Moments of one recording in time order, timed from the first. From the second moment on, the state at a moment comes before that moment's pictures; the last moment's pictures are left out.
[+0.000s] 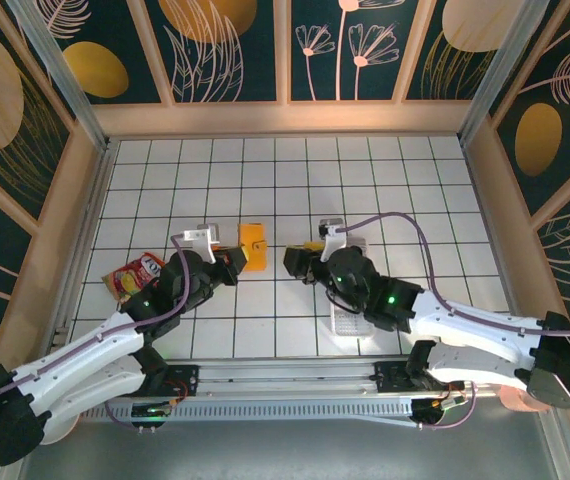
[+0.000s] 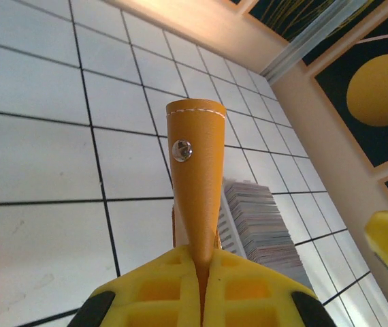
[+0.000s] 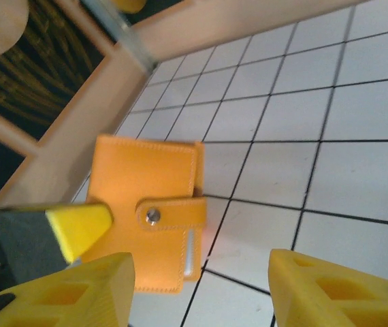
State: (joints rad) left arm -0.78 0.82 0.46 0.04 -0.10 -0.75; right arm 1.08 1.02 0.67 0.01 0.29 0.67
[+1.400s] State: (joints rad) left arm -0.78 0.82 0.47 0.09 0.04 -0.73; right arm 0.96 1.32 0.88 -0.04 -0.08 0.75
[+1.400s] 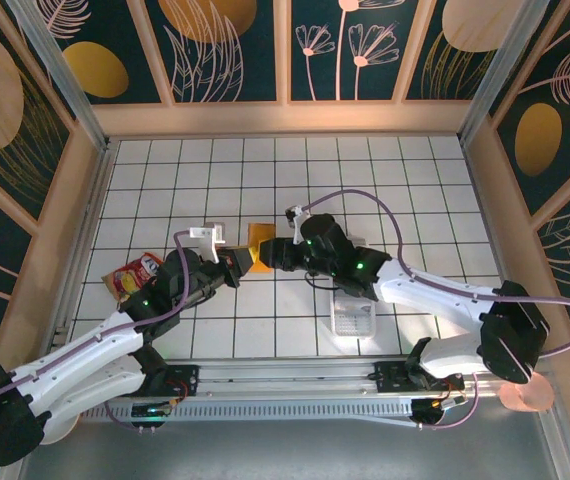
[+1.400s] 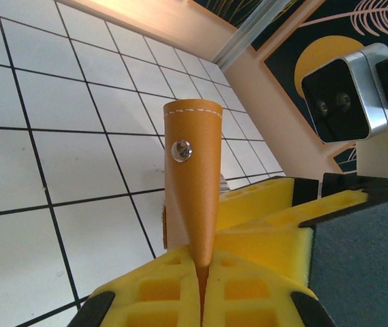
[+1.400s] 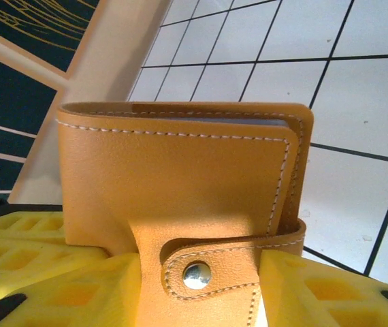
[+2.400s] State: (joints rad) left arm -0.78 0.96 0.39 0.16 0.07 -0.92; right arm 0.96 1.28 0.68 -0.05 0.05 0.80
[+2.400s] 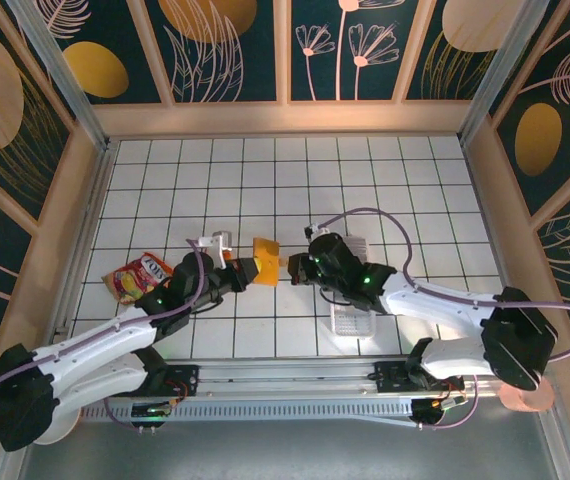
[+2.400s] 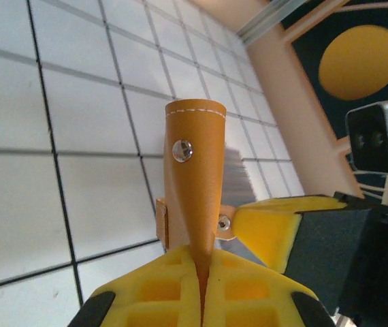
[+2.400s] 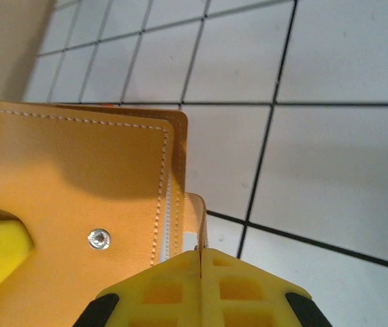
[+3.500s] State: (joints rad) left arm -0.79 0.90 0.40 -0.05 -0.14 -0.98; right arm 1.03 1.26 0.60 0.10 -0.03 0.89
